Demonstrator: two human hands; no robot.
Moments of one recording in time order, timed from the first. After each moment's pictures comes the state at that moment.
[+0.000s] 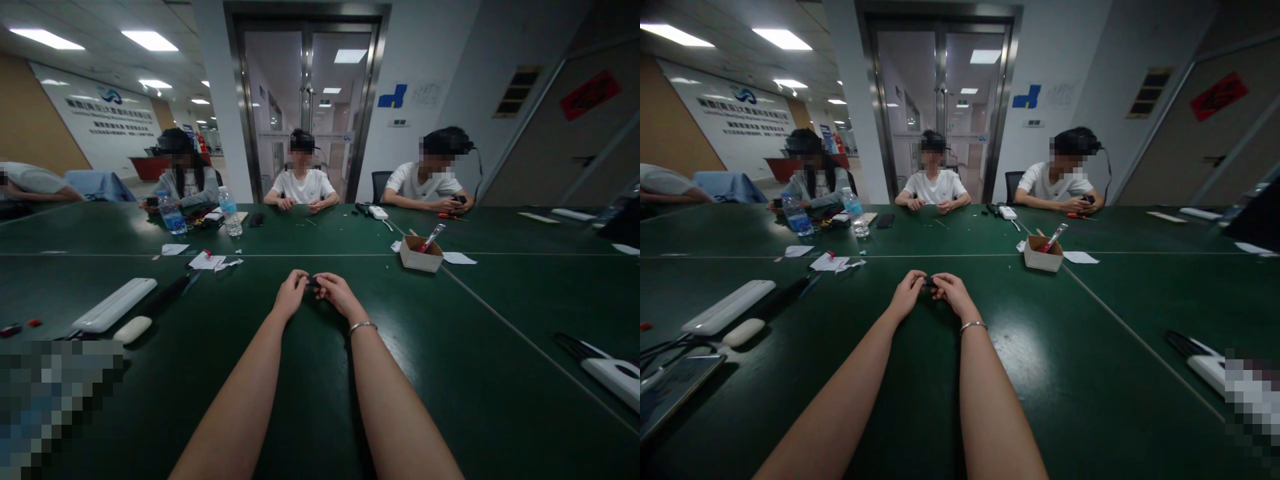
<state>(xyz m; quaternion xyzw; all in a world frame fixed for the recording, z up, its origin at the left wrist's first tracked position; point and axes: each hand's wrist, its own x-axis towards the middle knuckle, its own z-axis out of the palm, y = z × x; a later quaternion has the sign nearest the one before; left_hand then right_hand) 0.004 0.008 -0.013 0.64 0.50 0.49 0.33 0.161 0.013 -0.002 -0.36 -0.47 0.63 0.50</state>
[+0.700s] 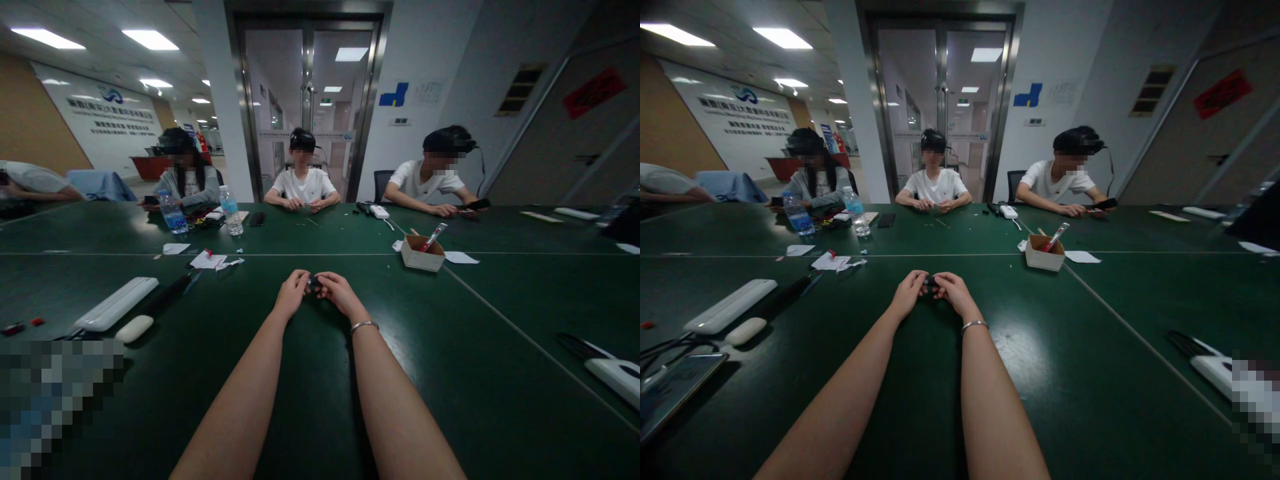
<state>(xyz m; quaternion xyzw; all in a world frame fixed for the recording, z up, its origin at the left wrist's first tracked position) 0.004 0.009 -0.012 0.64 0.49 0.48 0.35 0.160 0.014 -0.002 -0.36 -0.46 0.63 0.50</state>
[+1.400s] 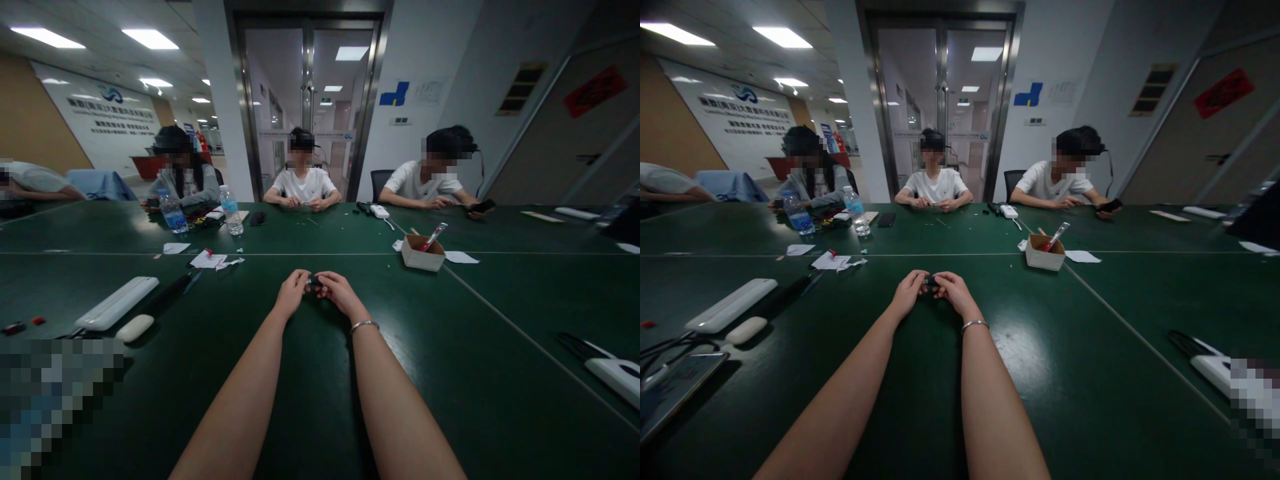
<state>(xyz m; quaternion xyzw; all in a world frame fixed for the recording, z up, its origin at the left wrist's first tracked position) 0.005 0.008 -0.010 0.63 0.49 0.48 0.36 0.162 0.014 -0.003 -0.36 -0.46 0.64 0.50</state>
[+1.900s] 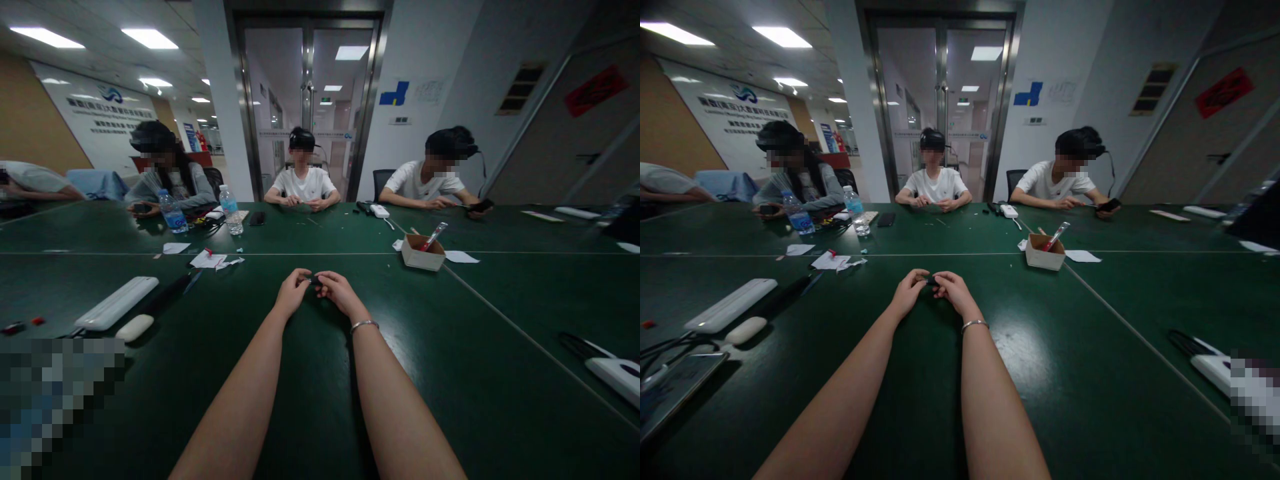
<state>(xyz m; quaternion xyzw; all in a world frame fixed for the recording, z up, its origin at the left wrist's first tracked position) 0.003 0.011 -0.013 0.65 0.48 0.49 0.32 0.161 0.015 -0.003 -0.36 -0.46 0.64 0.51</state>
